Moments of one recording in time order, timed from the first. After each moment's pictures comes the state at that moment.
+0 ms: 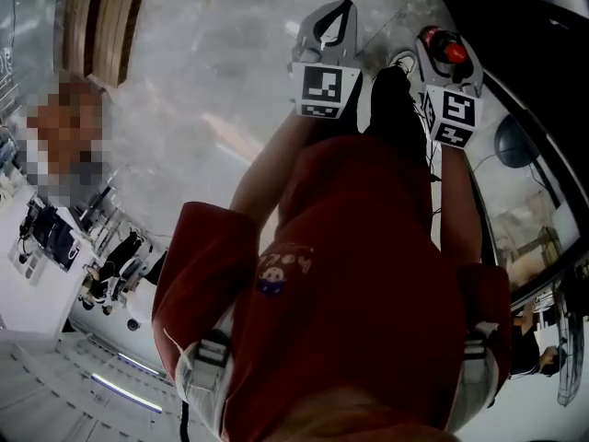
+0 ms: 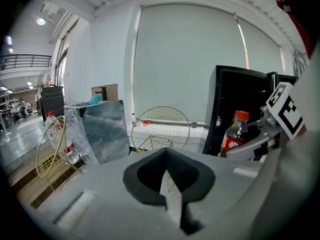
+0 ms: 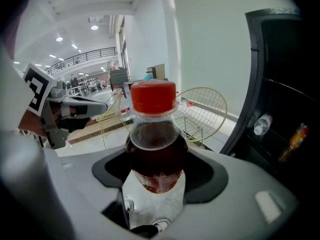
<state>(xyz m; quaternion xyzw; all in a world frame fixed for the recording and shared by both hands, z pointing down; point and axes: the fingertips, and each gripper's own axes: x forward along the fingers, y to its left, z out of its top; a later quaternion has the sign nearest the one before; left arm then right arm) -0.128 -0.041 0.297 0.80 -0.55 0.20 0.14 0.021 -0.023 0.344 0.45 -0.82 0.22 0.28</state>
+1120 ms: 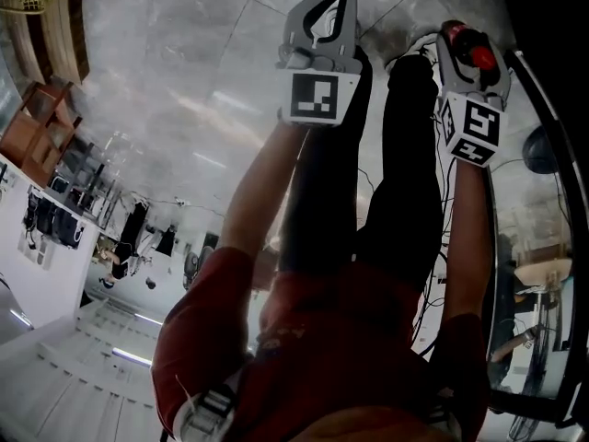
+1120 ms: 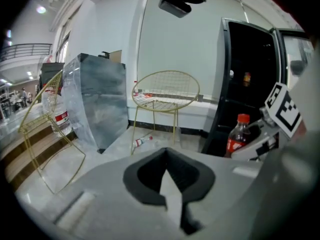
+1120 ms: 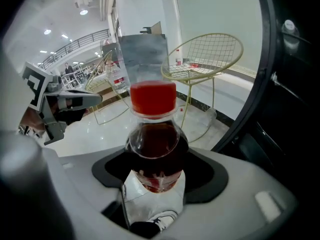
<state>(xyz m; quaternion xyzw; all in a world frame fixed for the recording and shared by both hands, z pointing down) -0.150 -0.037 0.624 0.79 -0.55 0.21 0.18 0.021 -0.006 0.678 0.43 -0.78 0.28 0.35</state>
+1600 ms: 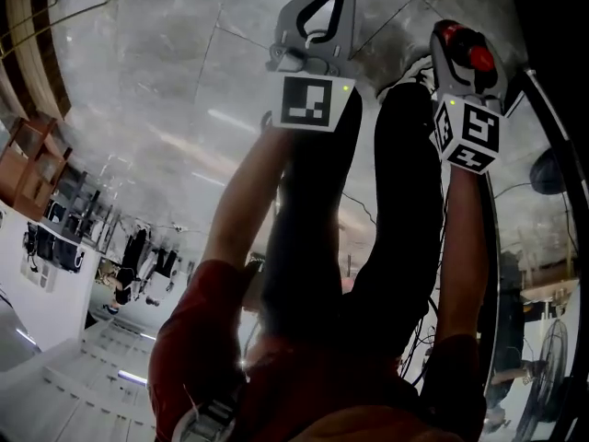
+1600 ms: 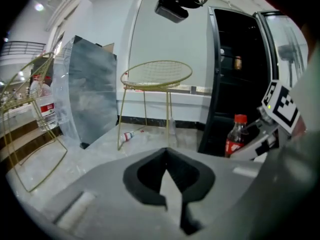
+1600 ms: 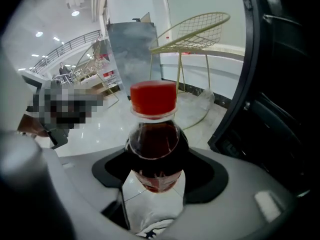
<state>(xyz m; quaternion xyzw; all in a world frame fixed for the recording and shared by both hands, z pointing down) -0.116 -0.042 0.791 0.83 -0.51 0.20 0.14 0.042 0.002 0.849 0.46 -0.76 0.29 0.34</state>
